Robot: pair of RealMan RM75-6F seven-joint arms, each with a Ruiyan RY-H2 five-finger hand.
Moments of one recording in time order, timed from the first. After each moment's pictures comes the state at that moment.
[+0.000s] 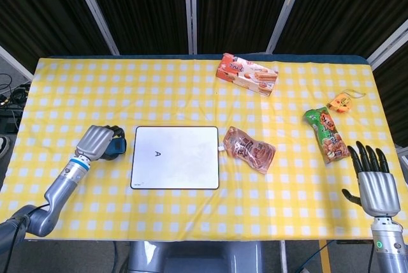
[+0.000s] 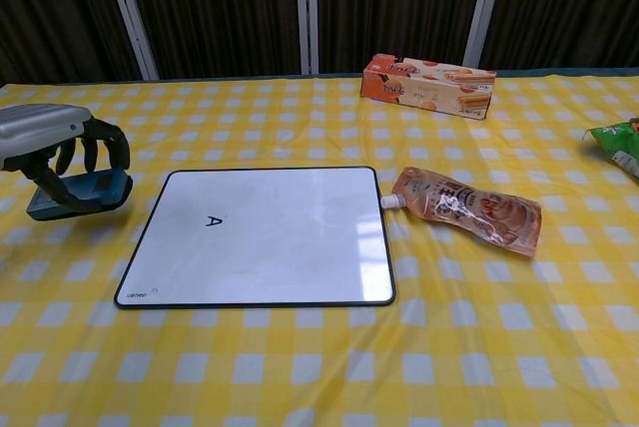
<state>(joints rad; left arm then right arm) -0.62 -1.49 -0.10 -1.15 1.42 0.95 -0.06 0.11 -1.22 0.09 -1.52 -1.44 1.45 -0.23</state>
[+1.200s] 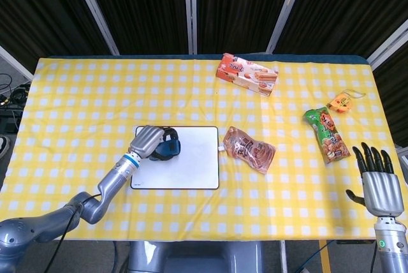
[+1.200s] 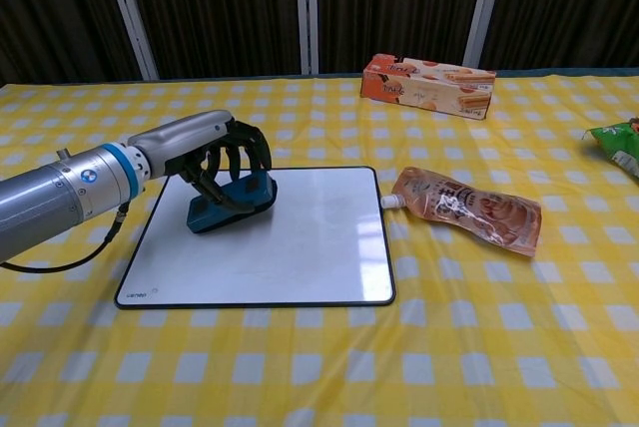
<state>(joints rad) -0.81 -1.82 -0.14 -0.90 1.45 0.90 -0.34 0.11 -1.22 0.10 -1.49 -1.40 1.43 -0.22</state>
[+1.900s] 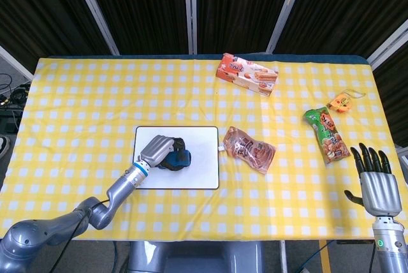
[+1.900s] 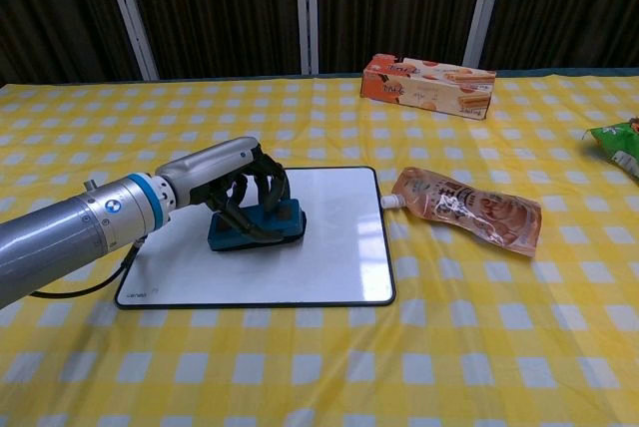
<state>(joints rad) -0.83 -1.90 -0.09 -0.87 1.50 0.92 -0.46 0.11 -1.23 0.09 -1.49 -1.39 1.42 -0.22</state>
